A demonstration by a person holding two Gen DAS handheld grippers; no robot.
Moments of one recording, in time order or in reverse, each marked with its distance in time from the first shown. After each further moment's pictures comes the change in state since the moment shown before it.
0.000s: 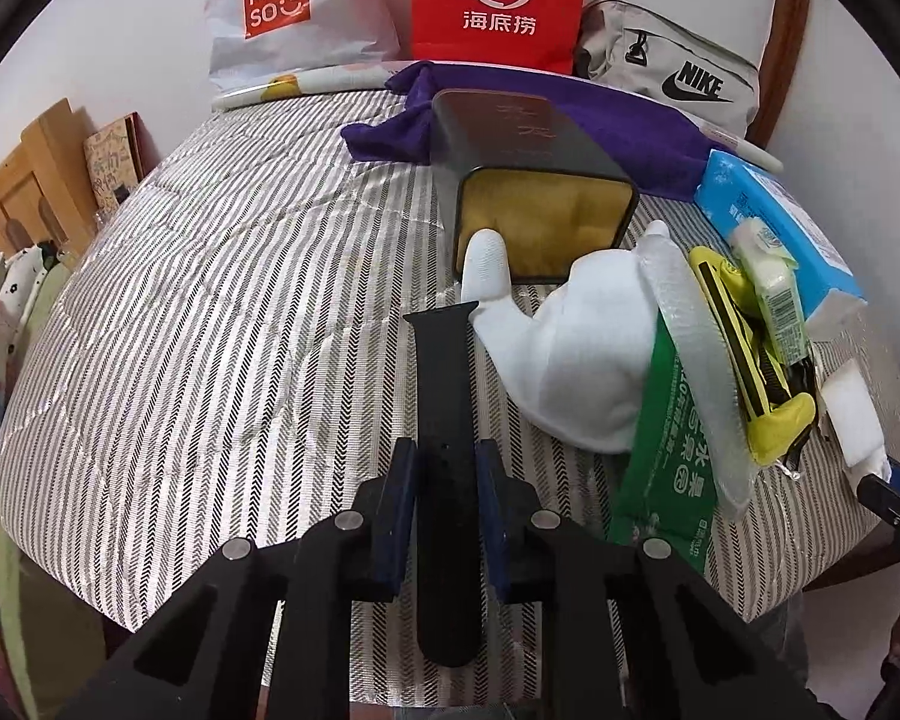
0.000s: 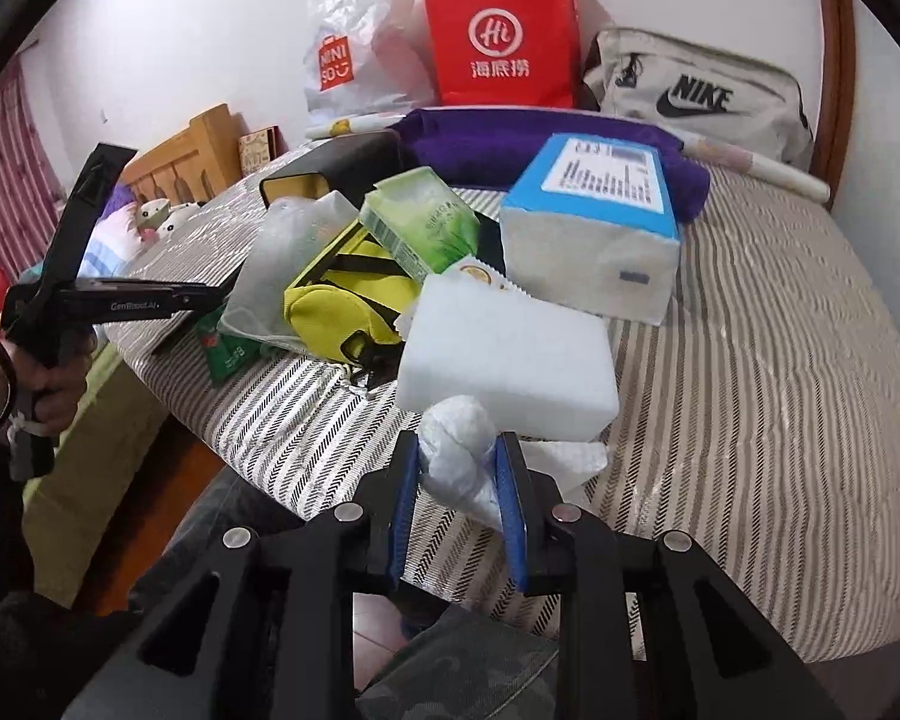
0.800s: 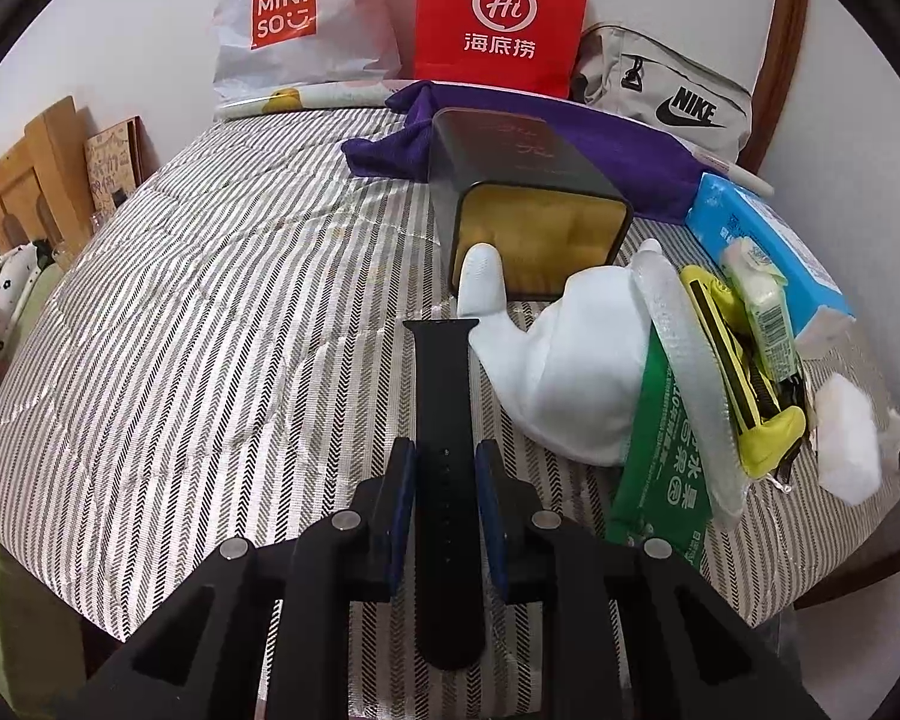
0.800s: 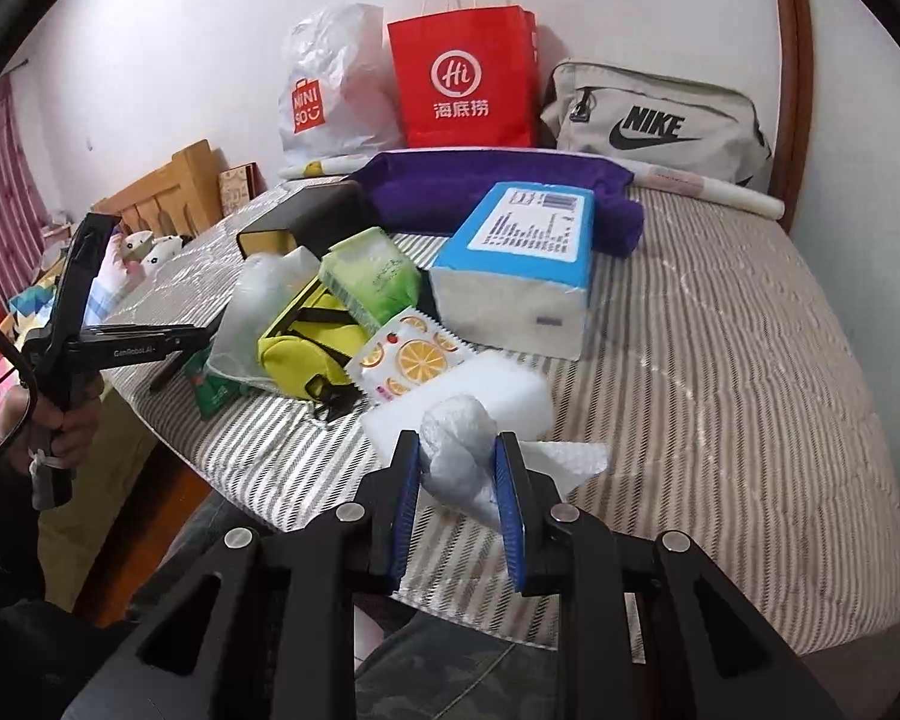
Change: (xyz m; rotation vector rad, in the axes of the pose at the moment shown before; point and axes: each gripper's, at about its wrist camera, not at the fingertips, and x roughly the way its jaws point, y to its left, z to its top) left arm 0.002 0.004 -0.004 -0.030 -0.060 -0.042; right arm -0.041 -0.025 0.008 0.022 -0.082 -0.063
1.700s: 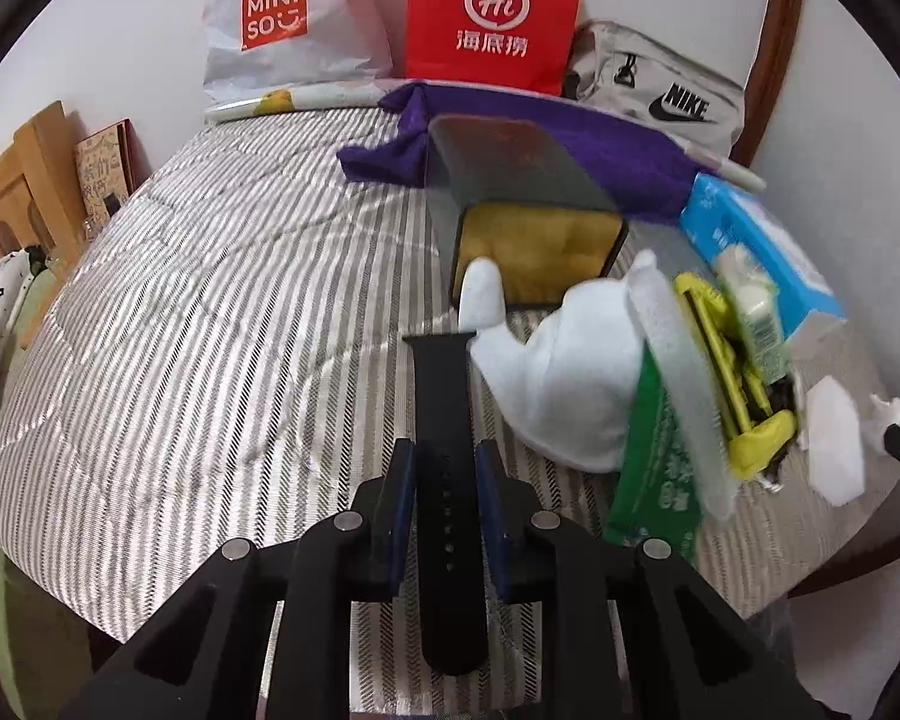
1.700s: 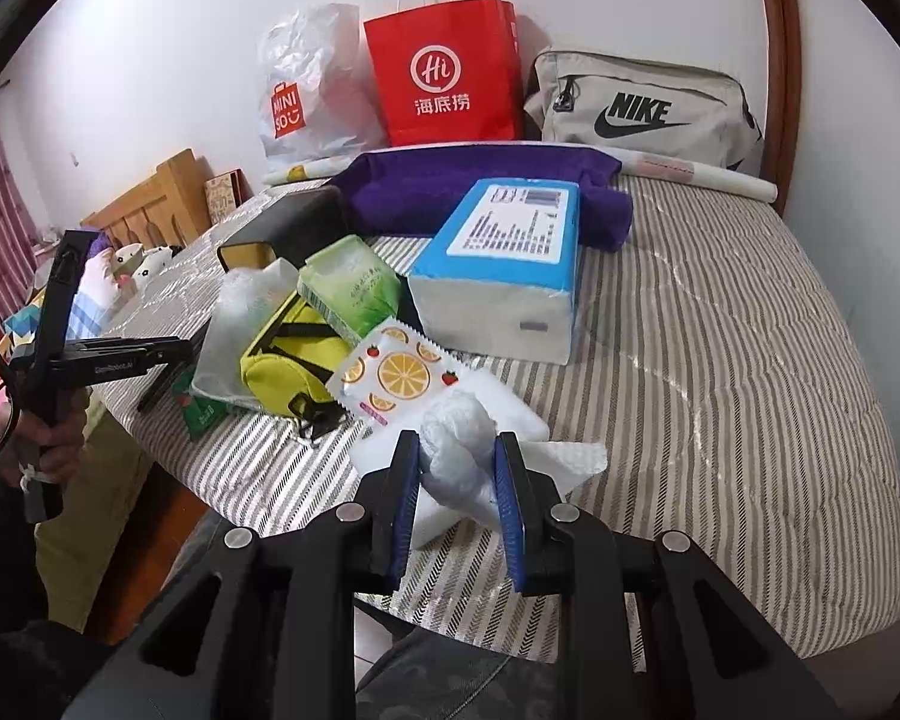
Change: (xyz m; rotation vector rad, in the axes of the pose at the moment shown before) left arm -0.012 0.005 0.011 0.008 0.017 -0.025; right arm 0.008 -0.007 0.011 0.048 0.024 0.003
